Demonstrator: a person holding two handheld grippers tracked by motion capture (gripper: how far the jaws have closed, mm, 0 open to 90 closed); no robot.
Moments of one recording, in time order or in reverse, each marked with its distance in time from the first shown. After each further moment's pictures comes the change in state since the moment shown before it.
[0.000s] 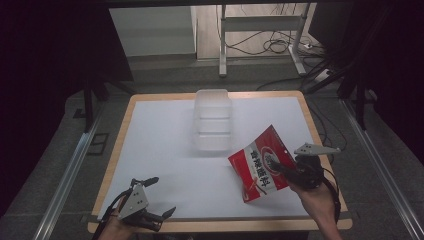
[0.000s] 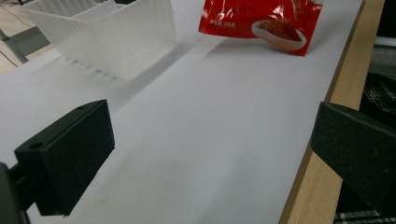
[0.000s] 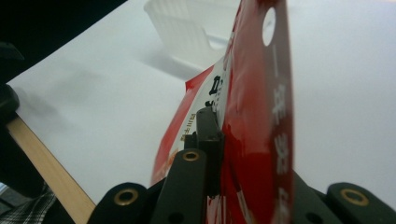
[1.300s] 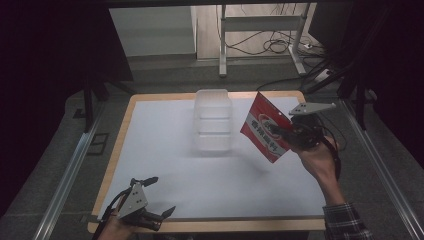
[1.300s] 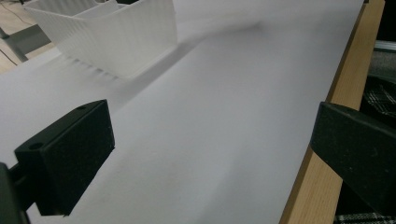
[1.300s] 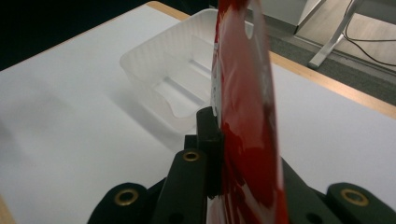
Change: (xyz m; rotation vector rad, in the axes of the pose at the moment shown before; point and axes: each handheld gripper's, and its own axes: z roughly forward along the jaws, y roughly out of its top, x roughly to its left) left arm 0.003 0.000 -0.001 0.000 0.000 -0.009; right arm -0.019 0.095 0.006 -0.008 -0.061 -0.202
